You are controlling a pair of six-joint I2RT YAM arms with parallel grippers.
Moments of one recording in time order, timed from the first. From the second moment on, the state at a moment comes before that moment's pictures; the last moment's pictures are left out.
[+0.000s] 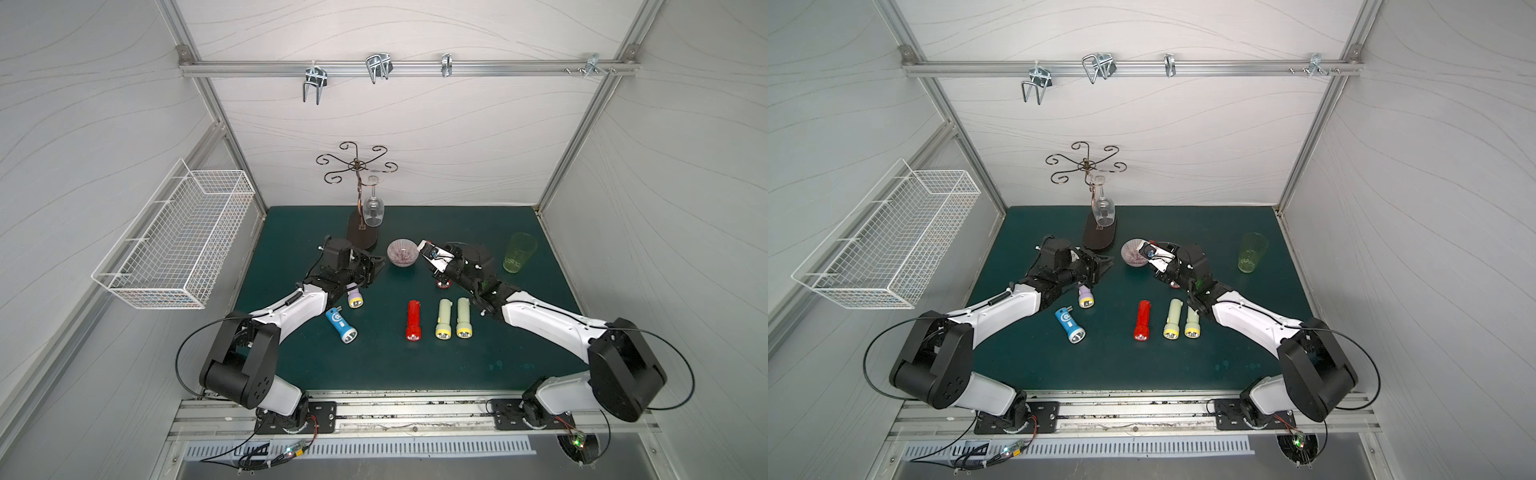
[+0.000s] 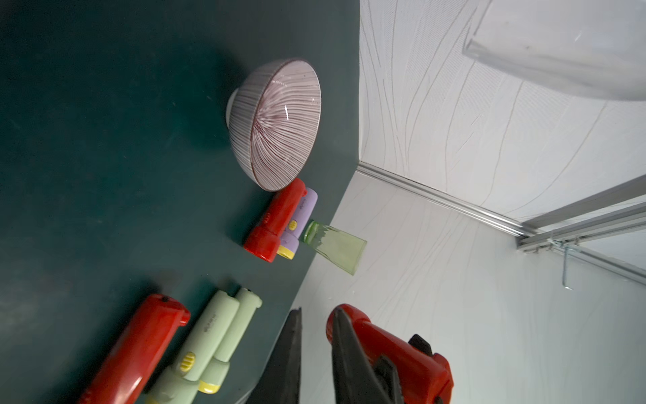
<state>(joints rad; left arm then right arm) -0.33 1.48 0.83 0.15 0.43 -1.54 0.68 1.38 0.82 0.31 0.00 -0.60</state>
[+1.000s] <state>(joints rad) -0.29 1.30 0.98 -0.33 0.06 -0.67 0.36 1.46 1.01 -0.70 0.14 0.31</state>
